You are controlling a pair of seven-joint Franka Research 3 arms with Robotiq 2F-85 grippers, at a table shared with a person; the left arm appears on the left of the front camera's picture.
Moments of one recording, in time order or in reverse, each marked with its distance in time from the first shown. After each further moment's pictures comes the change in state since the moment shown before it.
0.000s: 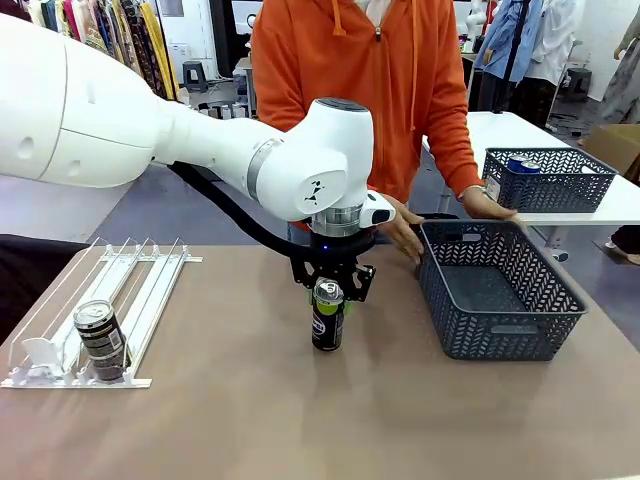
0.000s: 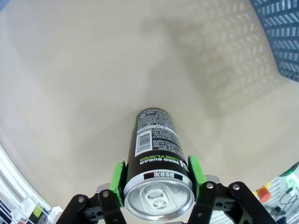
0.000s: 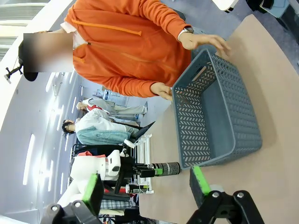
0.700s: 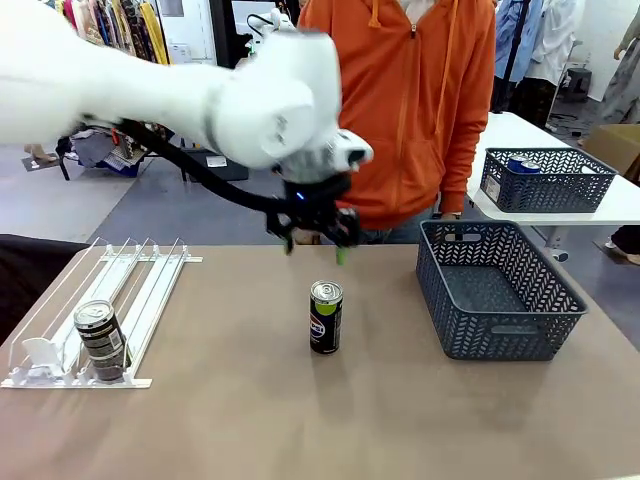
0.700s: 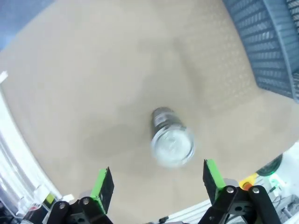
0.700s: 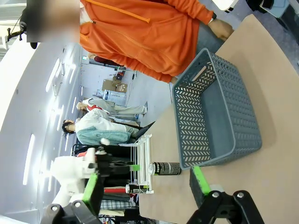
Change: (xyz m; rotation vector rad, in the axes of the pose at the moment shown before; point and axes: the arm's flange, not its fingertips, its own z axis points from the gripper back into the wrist) left arm -0.012 0.049 0.093 -0.060 -0.103 0.069; right arm 0.000 0.000 0.000 0.000 0.000 0.000
